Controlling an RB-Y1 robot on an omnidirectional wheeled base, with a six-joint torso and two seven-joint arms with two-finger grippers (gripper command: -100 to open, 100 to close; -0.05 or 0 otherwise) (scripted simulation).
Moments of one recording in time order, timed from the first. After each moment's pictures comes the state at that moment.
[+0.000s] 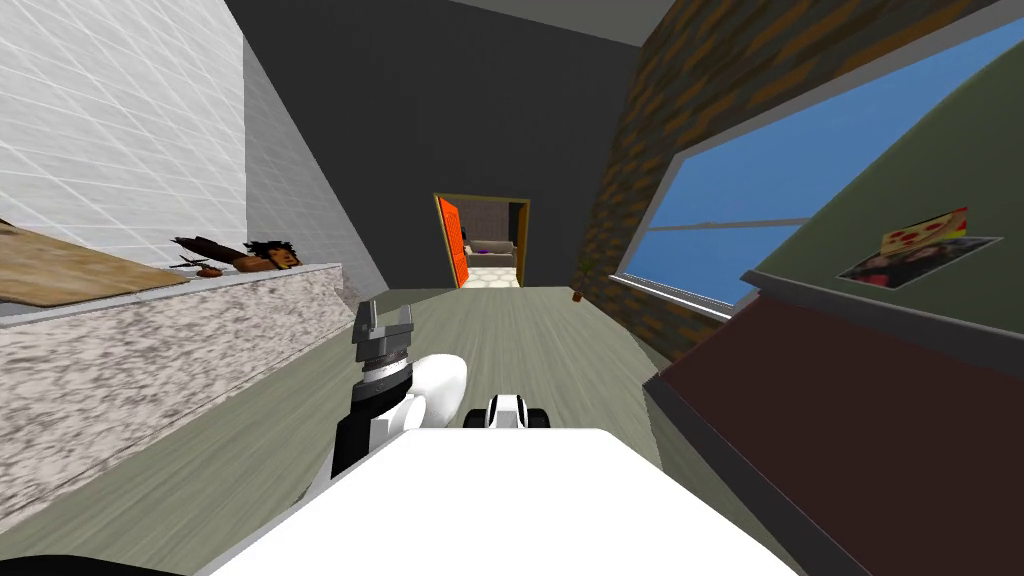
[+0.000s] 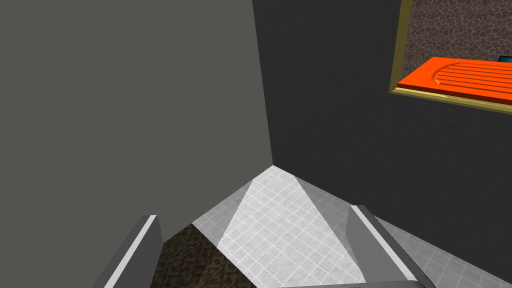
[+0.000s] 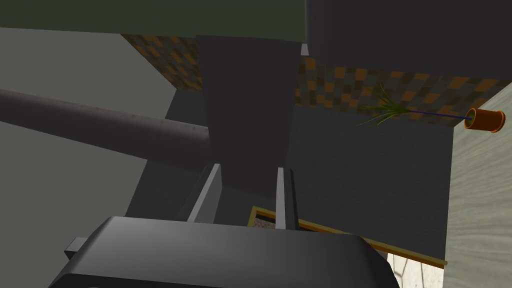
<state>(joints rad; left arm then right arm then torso) 0.54 -0.05 0.07 -2.28 0.12 -0.64 -0.07 1.40 0.00 -1.42 -2.08 0.05 -0.61 1.54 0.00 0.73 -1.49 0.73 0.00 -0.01</state>
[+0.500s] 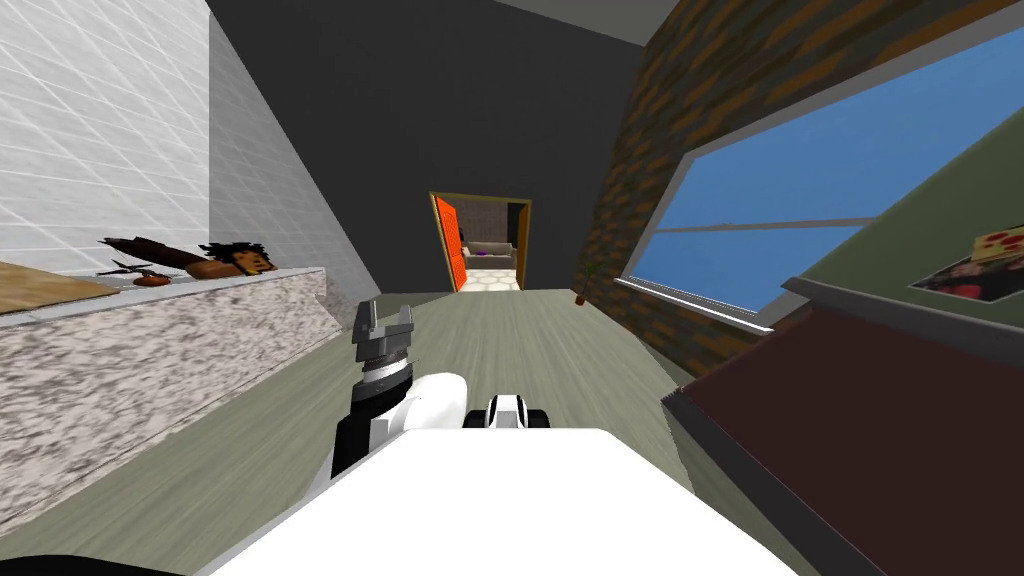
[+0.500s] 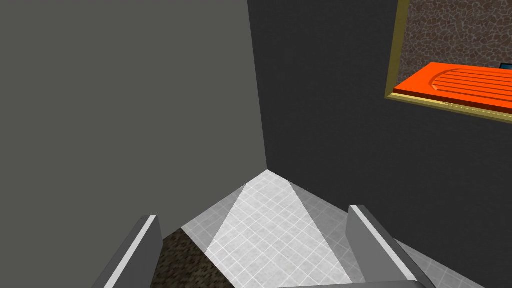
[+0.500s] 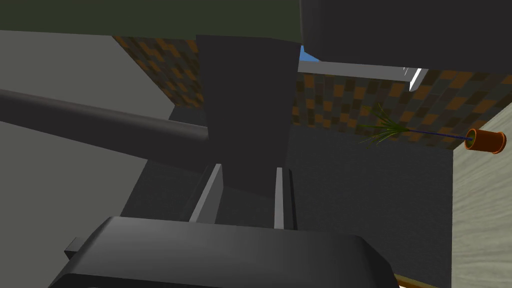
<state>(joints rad) 0.54 -0.05 0.07 -2.28 0.12 -0.64 -0.07 1.40 0.00 -1.43 -2.06 0.06 -0.55 1.56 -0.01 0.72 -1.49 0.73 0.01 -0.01</state>
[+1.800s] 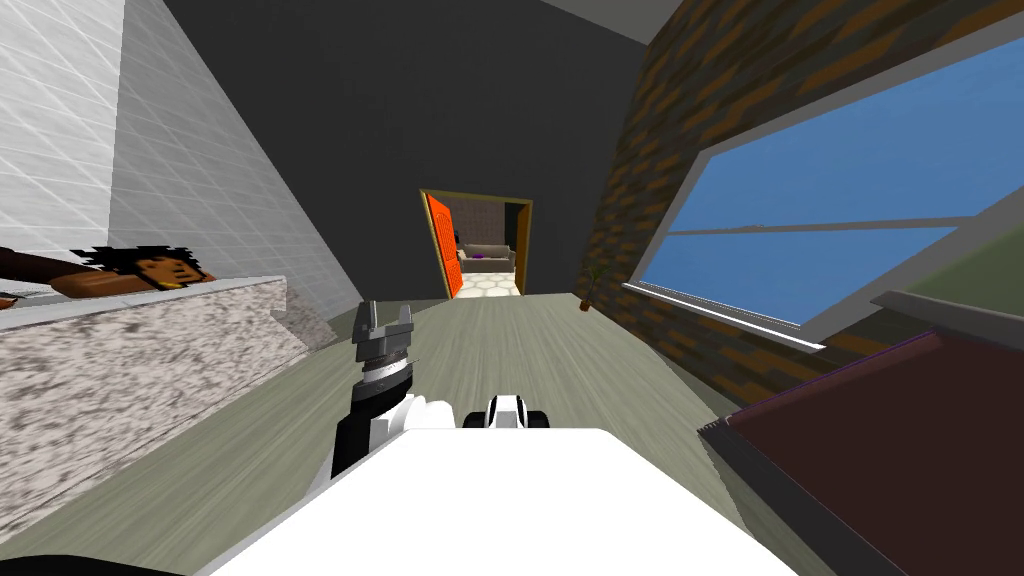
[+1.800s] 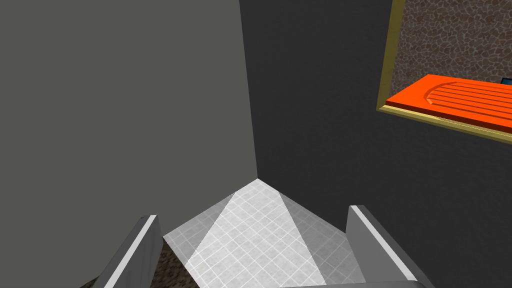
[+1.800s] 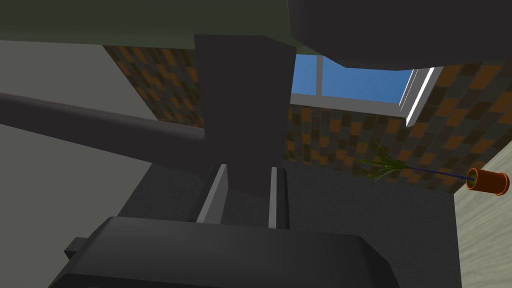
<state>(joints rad) 0.54 -0.05 0.07 -2.28 0.12 -0.64 -0.07 1.40 0.00 -1.44 -2.01 0.07 -0.44 1.58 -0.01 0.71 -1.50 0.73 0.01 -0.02</state>
